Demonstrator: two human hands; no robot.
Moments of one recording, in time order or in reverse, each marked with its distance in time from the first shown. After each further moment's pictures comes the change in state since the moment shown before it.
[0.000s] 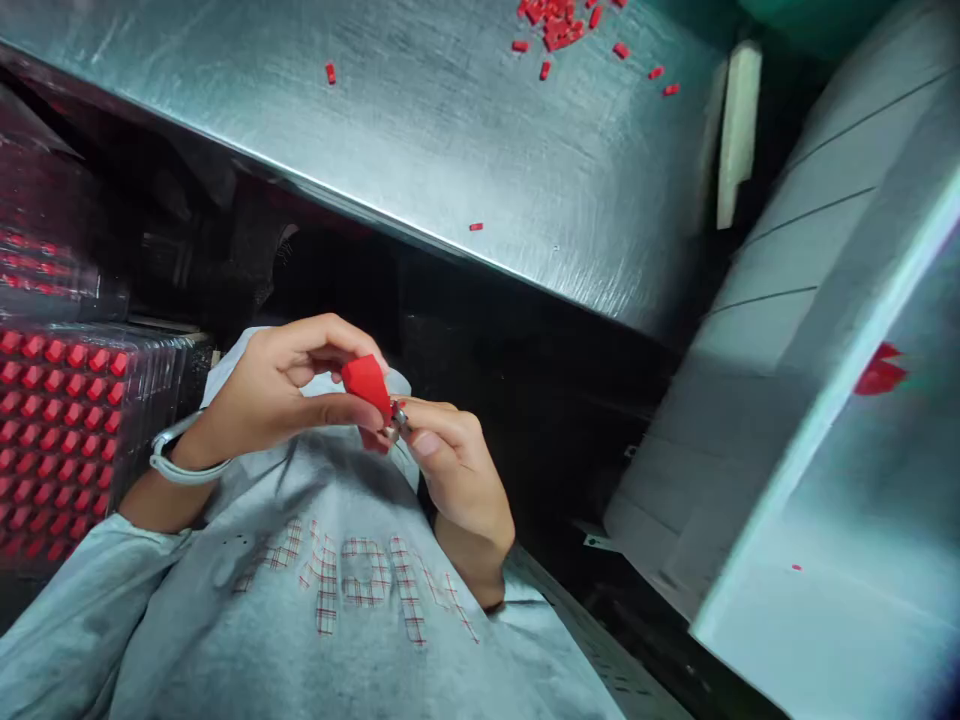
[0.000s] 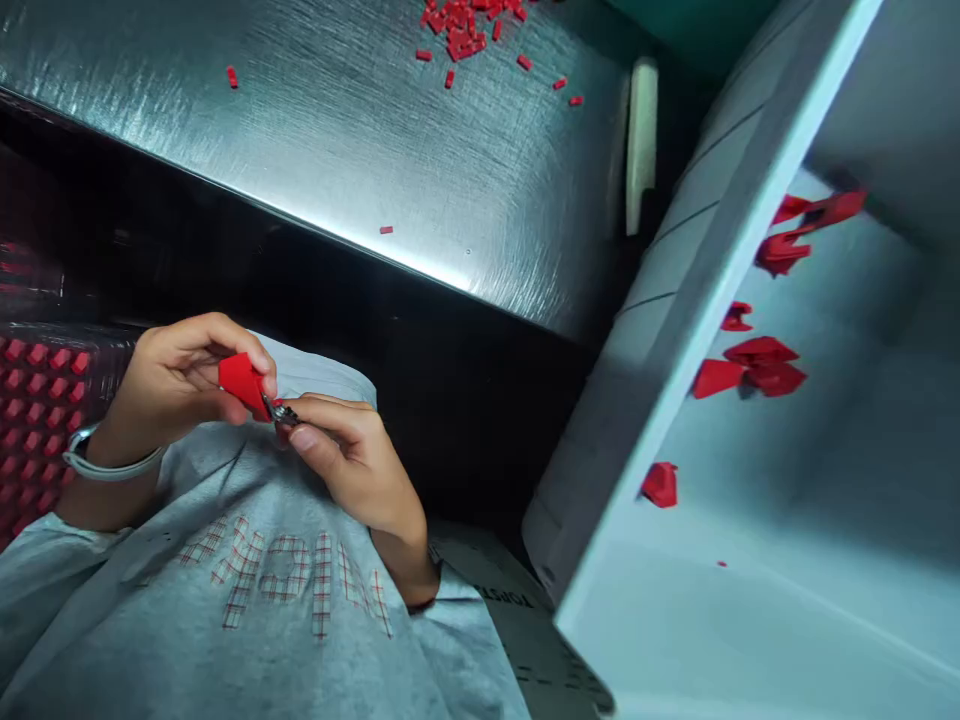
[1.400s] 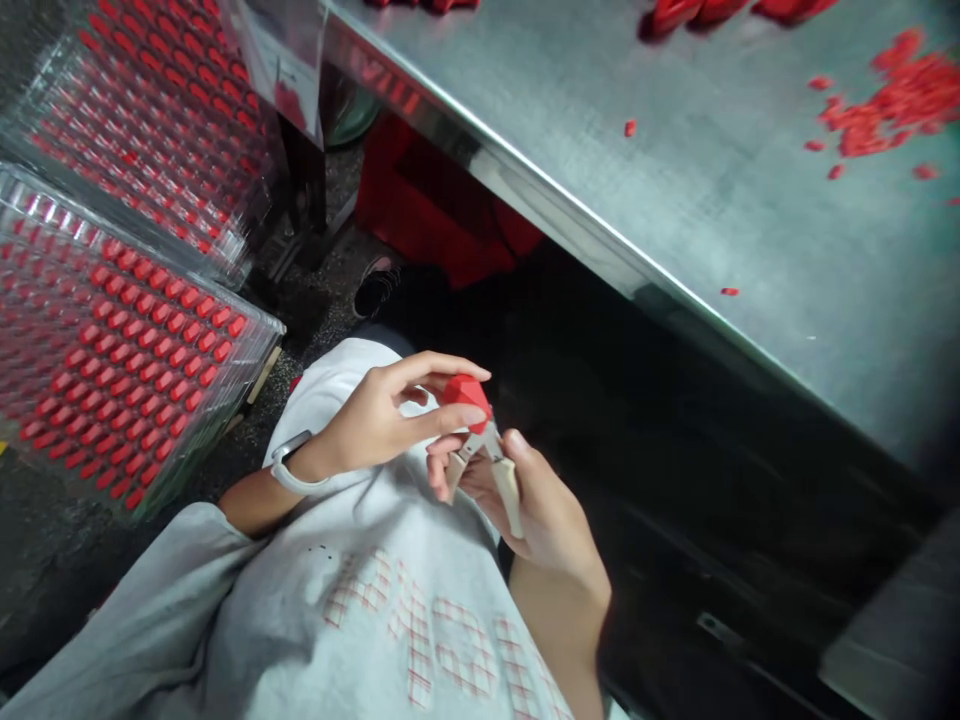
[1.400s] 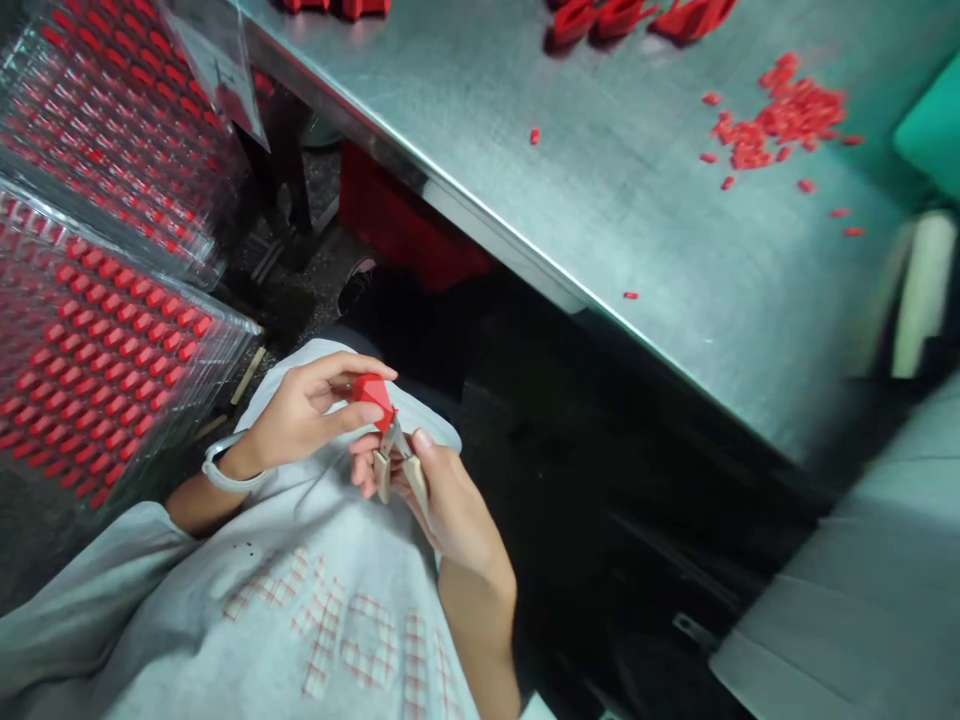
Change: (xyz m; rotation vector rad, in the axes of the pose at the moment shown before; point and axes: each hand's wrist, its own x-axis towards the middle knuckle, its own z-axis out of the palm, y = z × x) left_hand -0.055 -0.066 -0.013 -0.161 0.327 0.171; right_hand 0.013 0.023 0.047 0.256 -0.248 0.367
